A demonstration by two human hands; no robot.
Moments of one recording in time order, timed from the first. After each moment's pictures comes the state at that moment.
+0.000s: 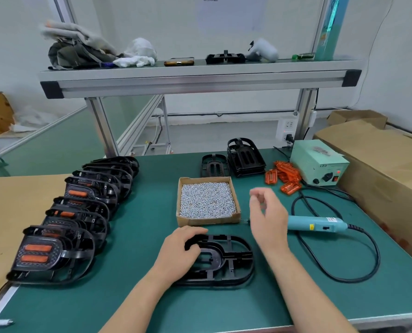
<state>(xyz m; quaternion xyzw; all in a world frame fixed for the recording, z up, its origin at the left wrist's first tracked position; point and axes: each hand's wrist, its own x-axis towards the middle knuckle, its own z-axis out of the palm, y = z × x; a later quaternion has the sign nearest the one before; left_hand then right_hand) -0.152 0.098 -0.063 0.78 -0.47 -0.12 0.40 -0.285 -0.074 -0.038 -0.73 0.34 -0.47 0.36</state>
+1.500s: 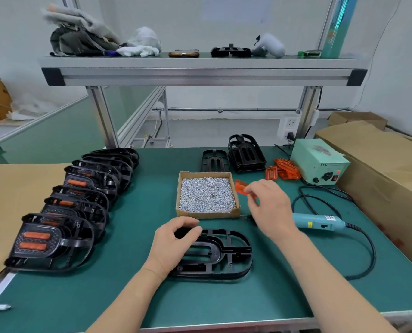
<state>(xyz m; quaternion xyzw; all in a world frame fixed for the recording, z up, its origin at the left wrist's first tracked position) -0.154 0.102 -0.063 0.75 -0.35 -0.16 0.54 -0.292 -0.108 -0.029 -0.89 0.22 -0.40 0.08</state>
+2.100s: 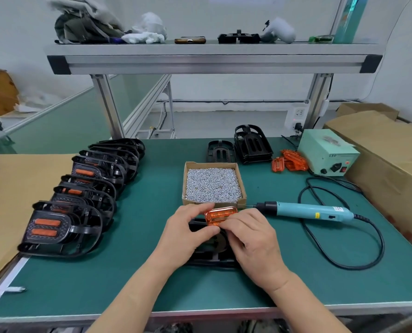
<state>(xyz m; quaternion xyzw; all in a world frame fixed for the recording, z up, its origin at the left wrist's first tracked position) -0.170 0.113 -0.040 0.73 -0.43 -0.13 0.51 -0.310 -0.019 -0.067 -0.88 0.05 -0.47 0.12</state>
